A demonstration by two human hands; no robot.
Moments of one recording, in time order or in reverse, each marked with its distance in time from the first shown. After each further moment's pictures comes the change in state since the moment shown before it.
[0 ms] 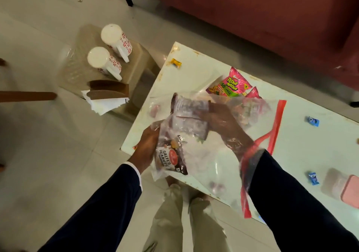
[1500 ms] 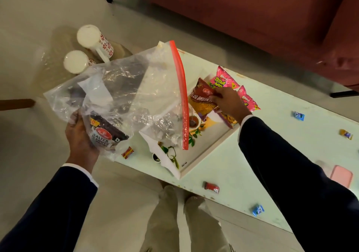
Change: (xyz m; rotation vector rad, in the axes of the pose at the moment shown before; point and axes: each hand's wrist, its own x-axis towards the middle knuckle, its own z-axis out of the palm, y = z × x) left_hand 0.005 0.087 -0.065 -0.260 0.502 0.295; right_hand 0.083 0.019 -0.083 -0.762 0.183 0.056
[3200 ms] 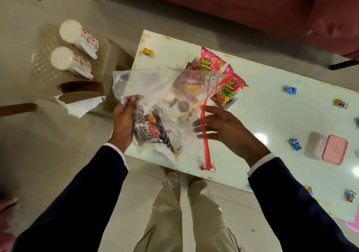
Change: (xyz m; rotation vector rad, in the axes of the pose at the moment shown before) left_hand -0.028 -0.077 0.056 0.268 -0.430 -0.011; right_hand -0.163 0.001 0.001 0.989 -0.282 0.206
